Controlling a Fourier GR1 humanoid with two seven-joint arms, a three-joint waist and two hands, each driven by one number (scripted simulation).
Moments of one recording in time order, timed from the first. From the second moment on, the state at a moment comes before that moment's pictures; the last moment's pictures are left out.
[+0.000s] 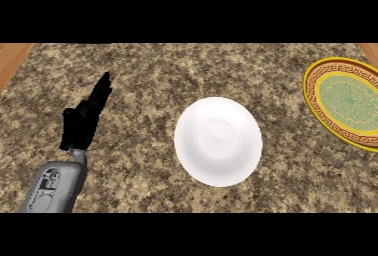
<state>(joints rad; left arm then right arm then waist) -0.29 0.17 -0.01 -1.39 -0.10 0.04 0.08 -0.71 -0.81 -0.26 -0.48 0.65 0.15 -0.73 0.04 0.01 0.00</state>
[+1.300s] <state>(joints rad) -0.30 0.18 0.01 -1.41 -0.09 0.02 0.11 -0.85 -0.77 -0.50 -0.13 0.44 0.28 -0.68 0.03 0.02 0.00</state>
